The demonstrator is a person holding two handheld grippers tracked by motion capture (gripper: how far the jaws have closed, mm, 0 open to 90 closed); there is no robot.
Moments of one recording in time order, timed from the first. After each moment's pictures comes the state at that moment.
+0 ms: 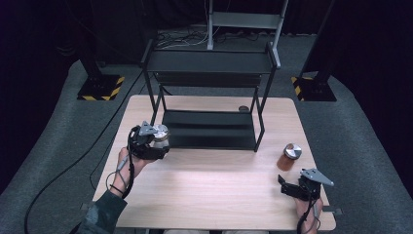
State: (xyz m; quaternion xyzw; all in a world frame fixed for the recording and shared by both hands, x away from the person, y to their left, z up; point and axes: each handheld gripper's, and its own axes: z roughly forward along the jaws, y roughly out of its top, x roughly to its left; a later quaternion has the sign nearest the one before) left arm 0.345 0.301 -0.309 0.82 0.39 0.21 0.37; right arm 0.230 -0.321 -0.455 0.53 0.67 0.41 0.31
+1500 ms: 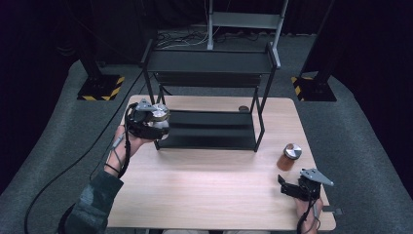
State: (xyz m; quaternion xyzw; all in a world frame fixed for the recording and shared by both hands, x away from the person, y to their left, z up) left arm 0.376 0.304 -0.247 0.83 0.37 0.20 0.37; right arm 0.230 -0.320 -0.454 0.53 0.67 0.41 0.31
